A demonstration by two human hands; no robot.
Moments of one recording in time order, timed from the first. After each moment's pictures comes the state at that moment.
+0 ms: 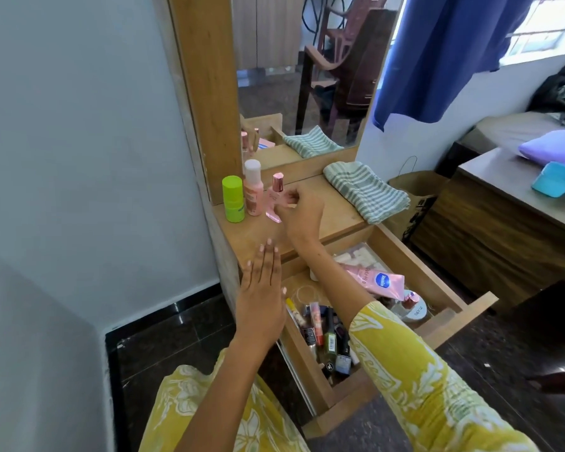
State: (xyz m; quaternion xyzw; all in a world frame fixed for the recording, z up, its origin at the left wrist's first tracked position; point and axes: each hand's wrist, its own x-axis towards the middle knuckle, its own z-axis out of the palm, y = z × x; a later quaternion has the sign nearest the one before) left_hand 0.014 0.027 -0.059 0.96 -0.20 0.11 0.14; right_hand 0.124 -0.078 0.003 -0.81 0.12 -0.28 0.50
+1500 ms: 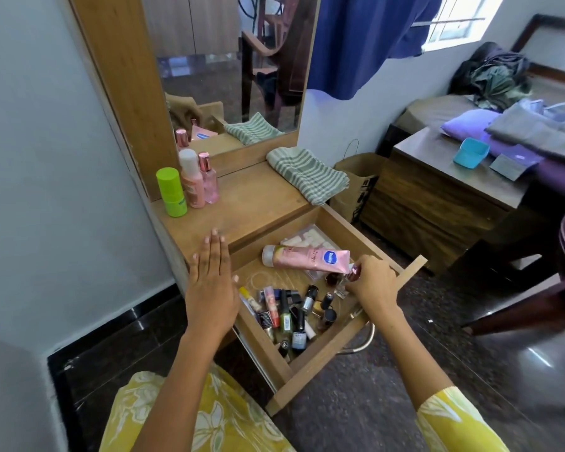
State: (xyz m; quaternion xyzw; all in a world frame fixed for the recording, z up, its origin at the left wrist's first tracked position) left_hand 0.017 0.025 -0.061 0.96 -0.20 0.09 0.15; right_hand -0.057 -0.229 -0.033 -0.93 0.33 -0.04 0.18
